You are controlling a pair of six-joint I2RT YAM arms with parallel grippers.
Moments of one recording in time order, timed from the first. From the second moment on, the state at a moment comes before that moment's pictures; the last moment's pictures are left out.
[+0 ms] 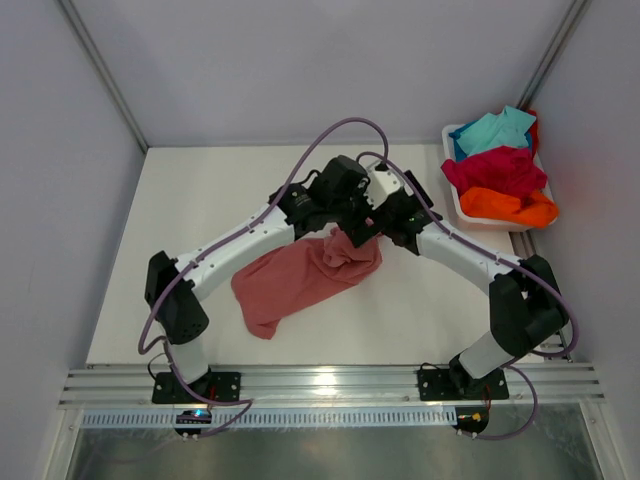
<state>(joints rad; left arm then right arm) -0.89 1.81 1.78 -0.64 0.05 0.26 0.54 1.55 1.08 -0.20 0.61 -0.31</state>
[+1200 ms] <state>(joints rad) -0.30 1.50 1.31 -0.66 0.01 0.18 0.58 1.53 1.25 -0.62 -0.37 -0.43</state>
